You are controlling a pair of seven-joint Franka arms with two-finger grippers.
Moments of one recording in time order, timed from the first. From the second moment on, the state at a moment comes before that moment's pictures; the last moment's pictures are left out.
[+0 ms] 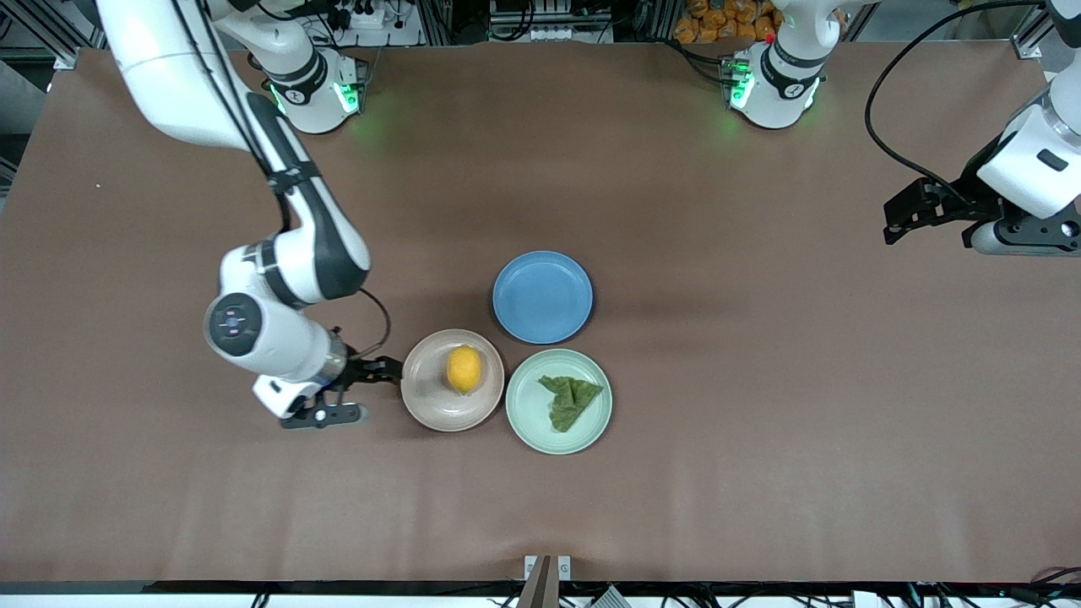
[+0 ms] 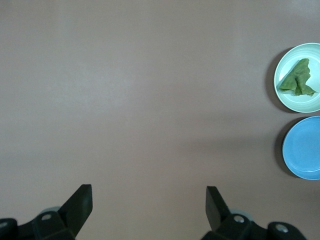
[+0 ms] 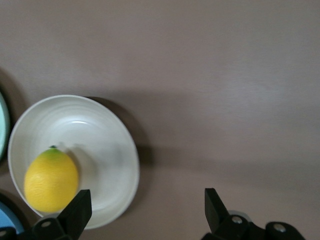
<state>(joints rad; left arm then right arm) 0.13 0.03 -0.27 -1.55 0.01 1.63 -0.08 0.22 0.62 0.07 -1.52 0.09 2.16 0.13</state>
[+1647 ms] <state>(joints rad) 0.13 0.03 -0.27 -1.55 0.01 1.63 -0.08 -0.04 0.19 -0.04 -1.65 0.04 1.82 -0.13</state>
